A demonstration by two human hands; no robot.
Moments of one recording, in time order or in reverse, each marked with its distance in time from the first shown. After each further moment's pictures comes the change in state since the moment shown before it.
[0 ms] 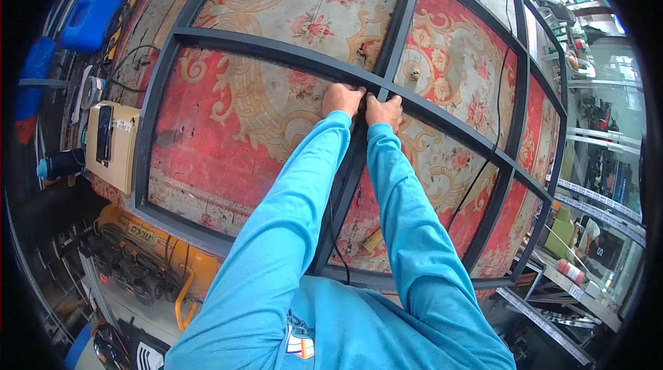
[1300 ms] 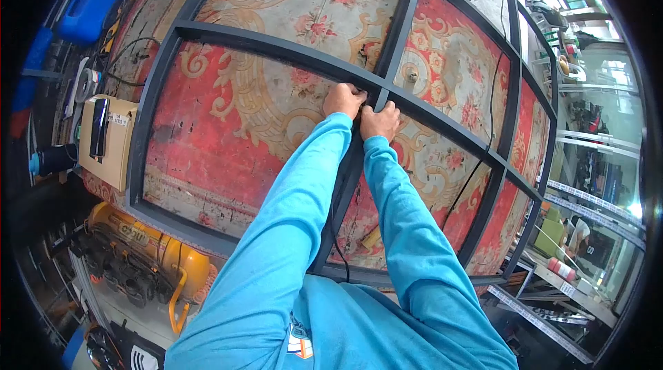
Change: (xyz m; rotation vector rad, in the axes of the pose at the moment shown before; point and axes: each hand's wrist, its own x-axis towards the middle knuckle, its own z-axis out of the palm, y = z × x) left_hand 0.005 -0.018 0.009 0.076 0.107 0.261; right_hand -0.026 0.014 -0.002 -0.097 0.020 -0.200
